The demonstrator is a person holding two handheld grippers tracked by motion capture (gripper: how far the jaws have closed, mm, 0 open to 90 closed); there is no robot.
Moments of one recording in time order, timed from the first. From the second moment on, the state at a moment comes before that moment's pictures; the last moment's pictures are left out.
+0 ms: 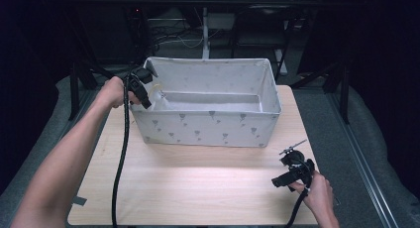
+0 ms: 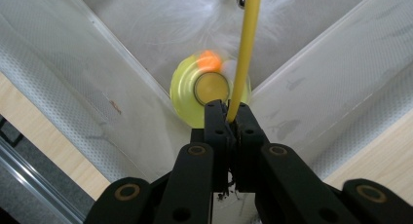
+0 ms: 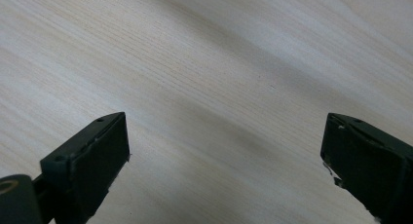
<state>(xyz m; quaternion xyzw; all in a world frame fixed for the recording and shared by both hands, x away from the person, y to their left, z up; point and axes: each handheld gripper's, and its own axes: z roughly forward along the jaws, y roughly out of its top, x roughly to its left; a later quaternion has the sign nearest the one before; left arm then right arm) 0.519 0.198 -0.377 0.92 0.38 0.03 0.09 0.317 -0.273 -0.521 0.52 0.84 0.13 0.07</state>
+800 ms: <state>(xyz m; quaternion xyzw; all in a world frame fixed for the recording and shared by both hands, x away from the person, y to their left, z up) 0.502 0.212 -0.339 0.90 0.39 0.06 0.17 0.317 -0.273 -0.521 0.52 0.84 0.13 0.07</state>
